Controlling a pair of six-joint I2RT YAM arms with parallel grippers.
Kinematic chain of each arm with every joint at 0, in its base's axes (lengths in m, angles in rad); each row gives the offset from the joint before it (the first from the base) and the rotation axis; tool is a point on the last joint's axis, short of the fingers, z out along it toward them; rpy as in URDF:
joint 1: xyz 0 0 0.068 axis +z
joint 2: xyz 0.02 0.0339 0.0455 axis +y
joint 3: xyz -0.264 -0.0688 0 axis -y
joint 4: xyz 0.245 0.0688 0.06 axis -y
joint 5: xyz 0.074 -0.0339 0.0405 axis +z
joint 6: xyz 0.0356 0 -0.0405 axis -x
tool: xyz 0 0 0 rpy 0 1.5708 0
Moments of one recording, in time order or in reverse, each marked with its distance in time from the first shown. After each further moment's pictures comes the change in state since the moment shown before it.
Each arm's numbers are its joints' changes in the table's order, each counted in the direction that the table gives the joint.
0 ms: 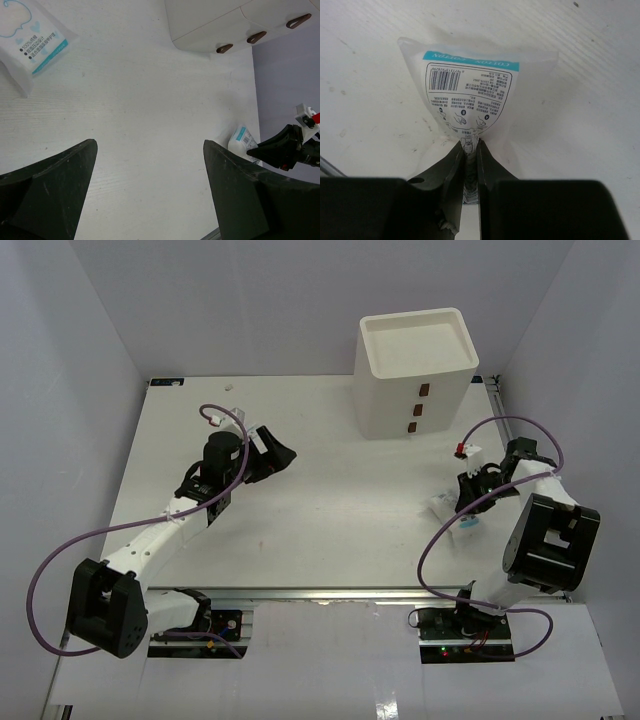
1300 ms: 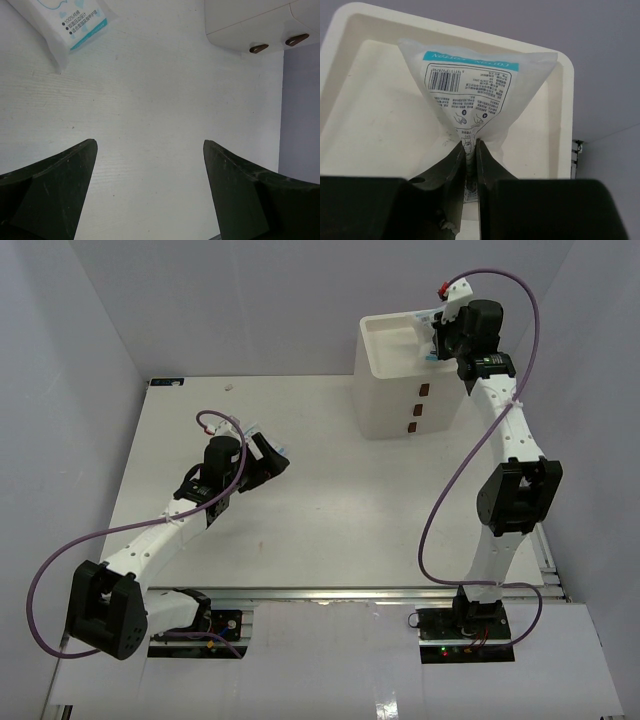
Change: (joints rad) left arm 0.013 -0.010 -0.018 -0.102 0.077 0.028; right arm 0.393 0.395 1.047 0.479 -0.414 -0.622
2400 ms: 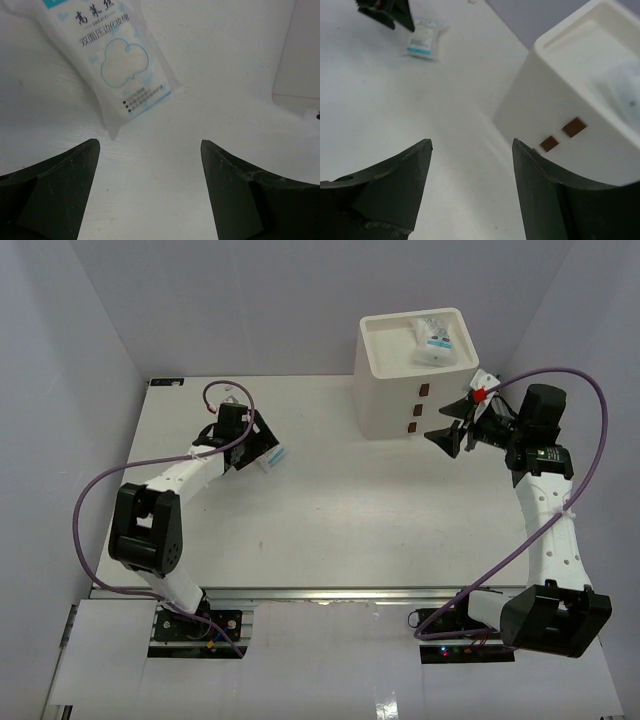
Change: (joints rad) left arm 0.117 0.457 0.345 -0.118 0.071 -0.015; right arm -0.206 -0.764 -0.803 -0.061 0.900 0.317
